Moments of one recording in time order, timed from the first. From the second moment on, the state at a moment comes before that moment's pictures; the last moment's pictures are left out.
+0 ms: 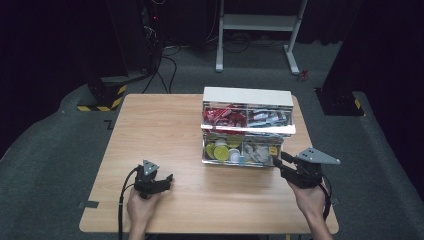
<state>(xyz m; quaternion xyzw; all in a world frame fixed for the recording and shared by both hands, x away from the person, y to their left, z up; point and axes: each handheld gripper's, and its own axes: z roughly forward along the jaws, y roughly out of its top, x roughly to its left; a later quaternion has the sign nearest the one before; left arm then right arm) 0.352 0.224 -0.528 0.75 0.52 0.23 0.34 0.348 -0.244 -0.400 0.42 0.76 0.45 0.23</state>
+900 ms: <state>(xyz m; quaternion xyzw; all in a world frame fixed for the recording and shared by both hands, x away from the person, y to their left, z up) 0.352 0.223 -0.528 0.75 0.52 0.23 0.34 0.357 -0.226 -0.356 0.38 0.76 0.48 0.24</state>
